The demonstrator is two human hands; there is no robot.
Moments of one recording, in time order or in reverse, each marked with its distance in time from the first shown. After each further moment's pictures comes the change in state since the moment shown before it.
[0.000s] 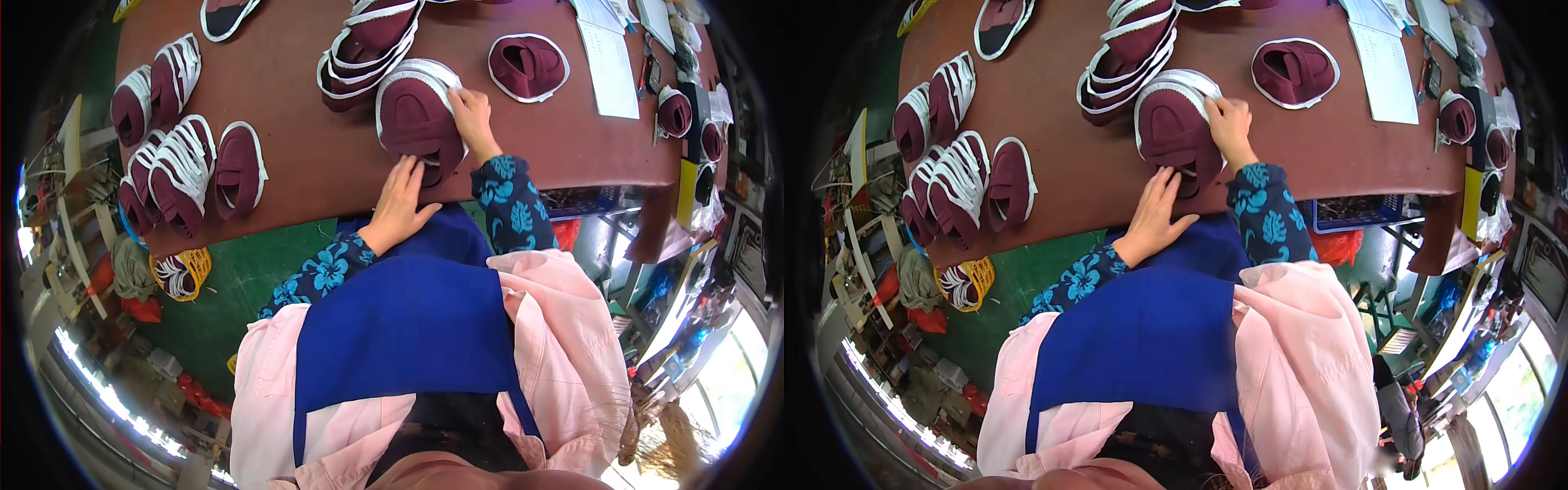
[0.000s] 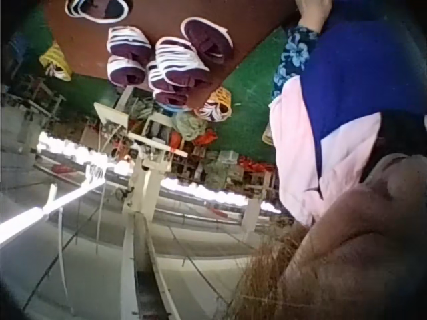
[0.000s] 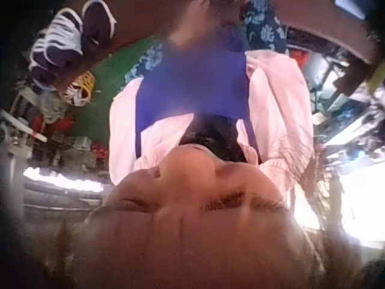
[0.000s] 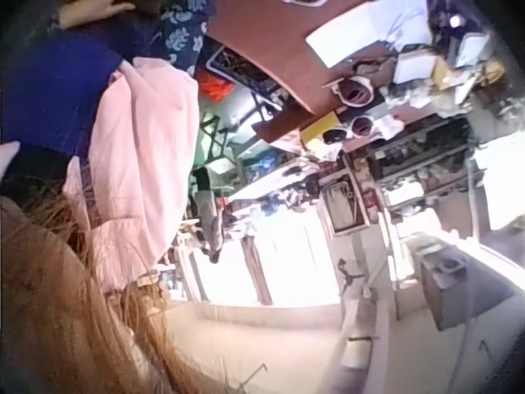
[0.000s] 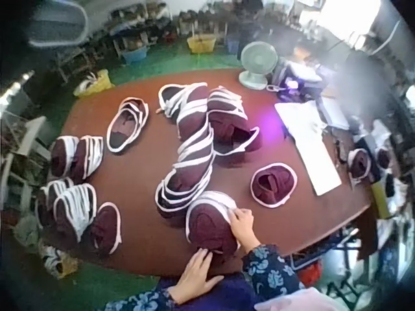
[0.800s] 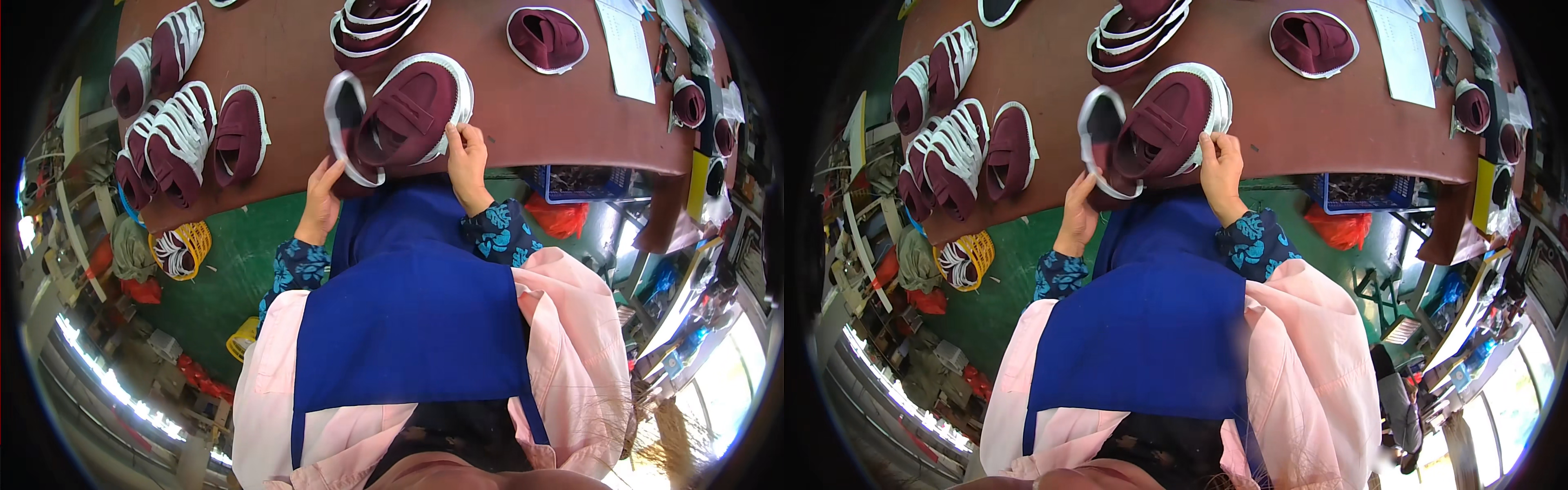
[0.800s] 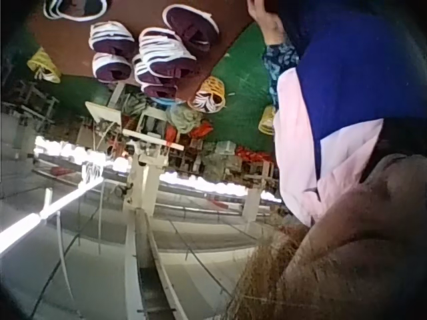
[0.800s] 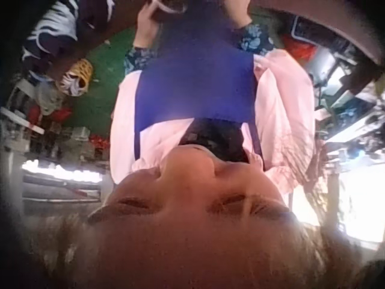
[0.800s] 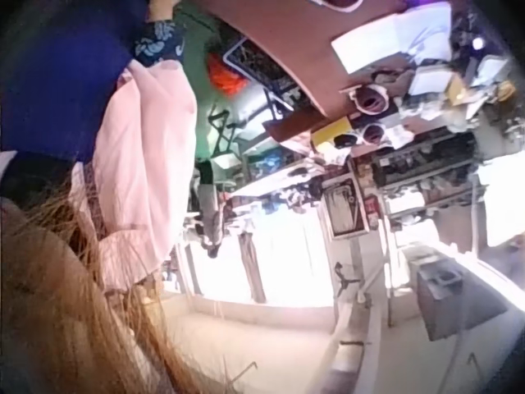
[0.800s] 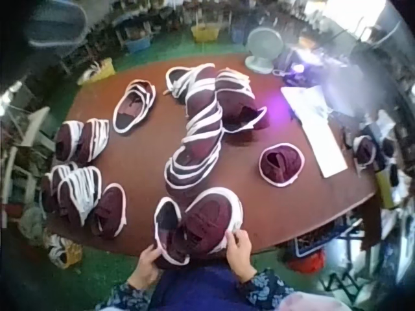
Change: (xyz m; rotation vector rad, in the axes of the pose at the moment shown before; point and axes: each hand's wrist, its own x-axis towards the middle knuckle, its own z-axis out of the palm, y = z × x) left_hand -0.082 -0.059 -0.074 -1.479 0.366 -0.717; right_hand -0.164 -0.046 0.020 0.398 0.138 0.247
